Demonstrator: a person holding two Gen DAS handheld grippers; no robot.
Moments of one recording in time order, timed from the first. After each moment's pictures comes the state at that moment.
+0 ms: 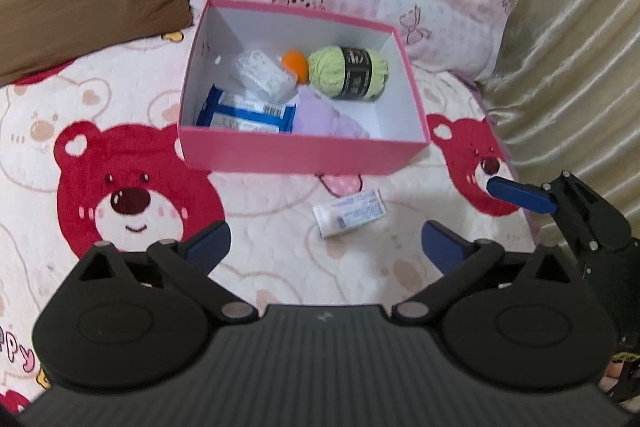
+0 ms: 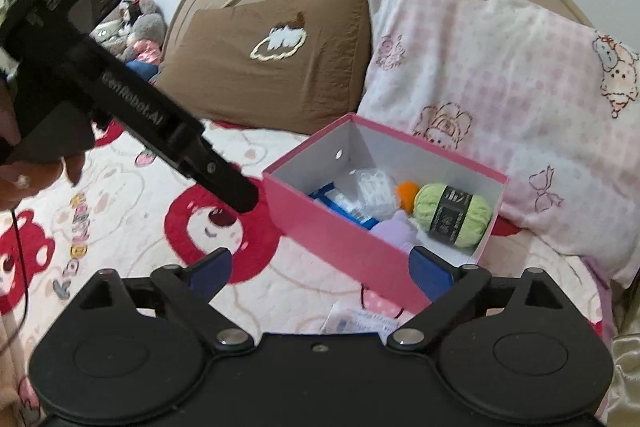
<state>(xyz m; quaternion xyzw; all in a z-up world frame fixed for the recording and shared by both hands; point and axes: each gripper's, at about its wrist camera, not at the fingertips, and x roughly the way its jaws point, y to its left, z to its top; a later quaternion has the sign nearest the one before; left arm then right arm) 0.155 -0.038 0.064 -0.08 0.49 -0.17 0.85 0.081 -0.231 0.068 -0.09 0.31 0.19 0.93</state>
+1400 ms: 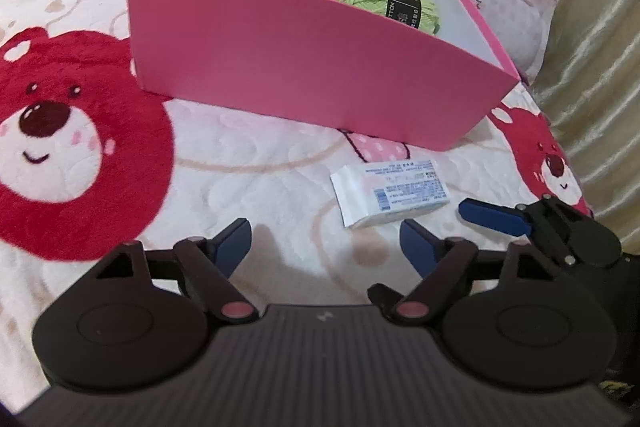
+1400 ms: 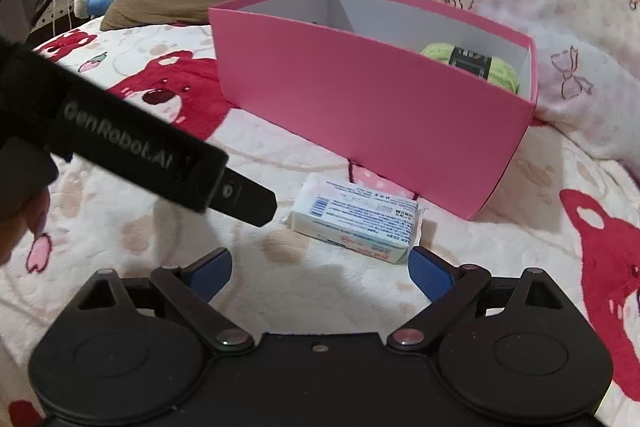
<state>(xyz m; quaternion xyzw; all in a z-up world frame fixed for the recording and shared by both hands) 0.167 -0.082 -0.113 -0.13 0.43 -0.14 0.89 0.118 -0.238 -0.102 -0.10 0.36 0.14 0.92</state>
